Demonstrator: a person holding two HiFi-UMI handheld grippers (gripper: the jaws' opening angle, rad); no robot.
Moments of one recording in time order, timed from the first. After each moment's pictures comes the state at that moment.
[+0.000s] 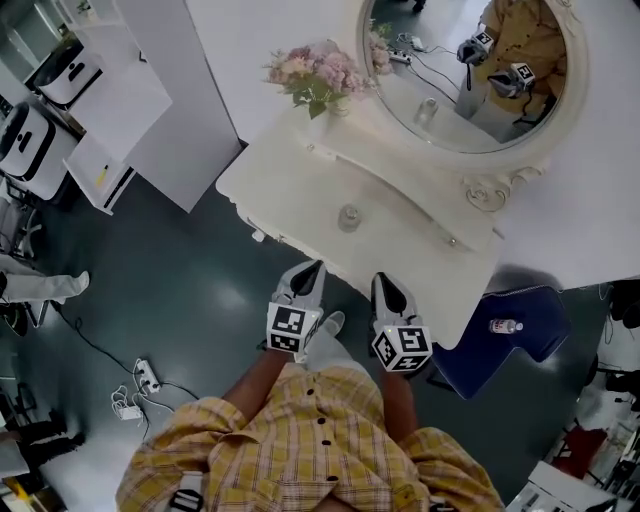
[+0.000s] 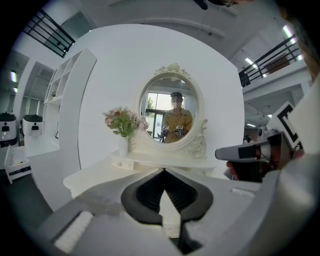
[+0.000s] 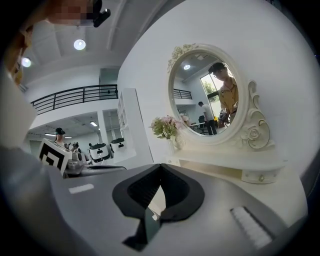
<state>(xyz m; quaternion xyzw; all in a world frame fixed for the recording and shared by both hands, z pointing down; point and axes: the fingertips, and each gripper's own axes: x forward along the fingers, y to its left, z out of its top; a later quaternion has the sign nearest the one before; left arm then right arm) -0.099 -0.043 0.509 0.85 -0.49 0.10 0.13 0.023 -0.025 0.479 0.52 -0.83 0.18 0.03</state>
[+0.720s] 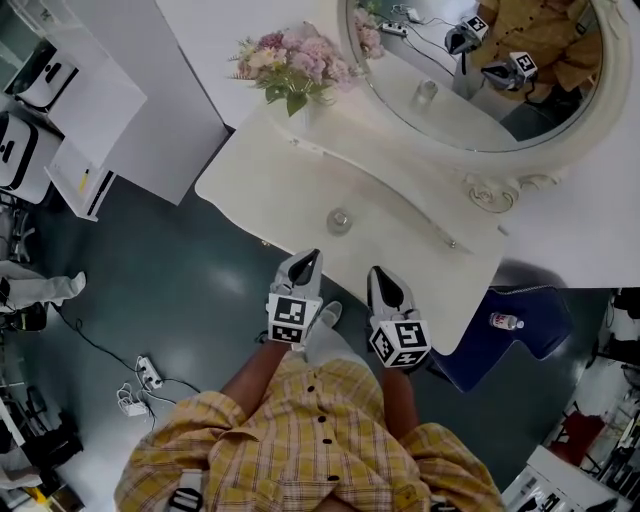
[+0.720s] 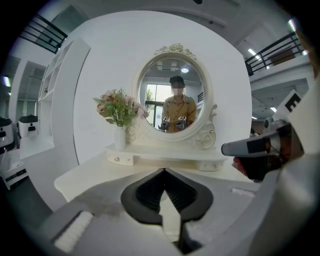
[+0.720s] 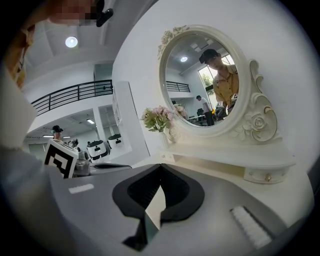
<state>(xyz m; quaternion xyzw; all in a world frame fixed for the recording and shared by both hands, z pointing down) -0.080 -0.118 0.560 0.85 -0.49 0.16 0.13 0.039 -0.088 0.520 0.52 -0.82 0.22 0.05</state>
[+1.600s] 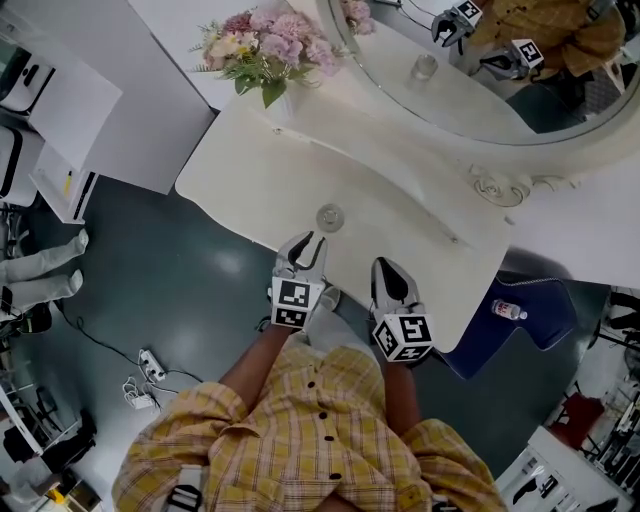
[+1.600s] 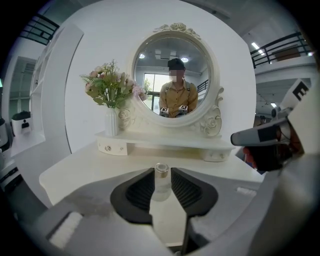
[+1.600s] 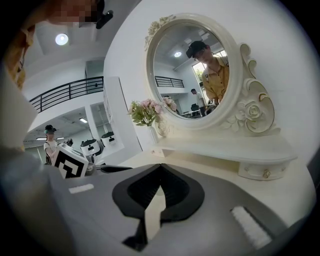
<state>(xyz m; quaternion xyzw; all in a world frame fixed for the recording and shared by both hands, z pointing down) -0.054 -0.166 0.622 0.84 -0.47 0.20 0.16 0.067 -0.124 0.559 0.54 -0.80 0.25 0.07</state>
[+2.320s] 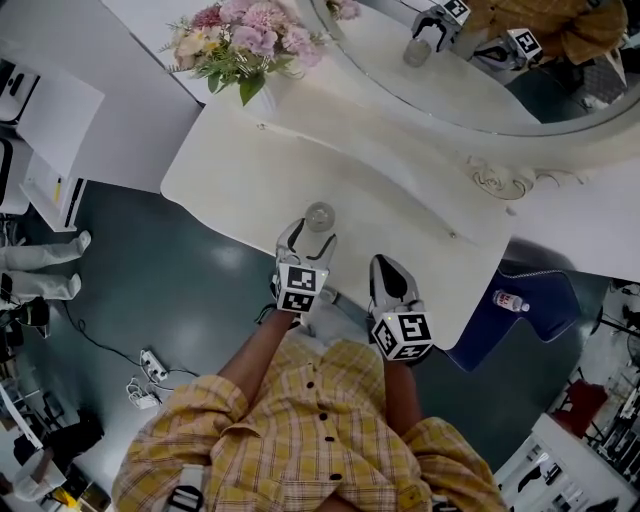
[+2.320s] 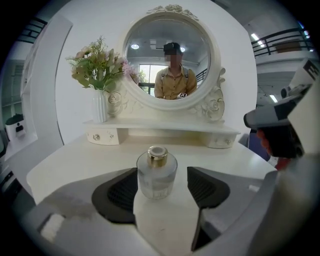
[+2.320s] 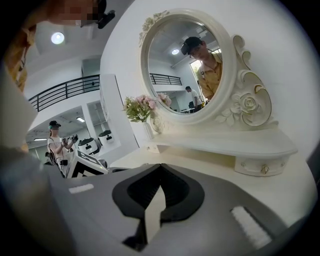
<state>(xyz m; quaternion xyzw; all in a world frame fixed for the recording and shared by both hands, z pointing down) -0.027 -0.189 0.685 0.84 -0.45 0.25 0.17 0.084 -0.132 0.586 0.55 -0.79 0.26 0.08</state>
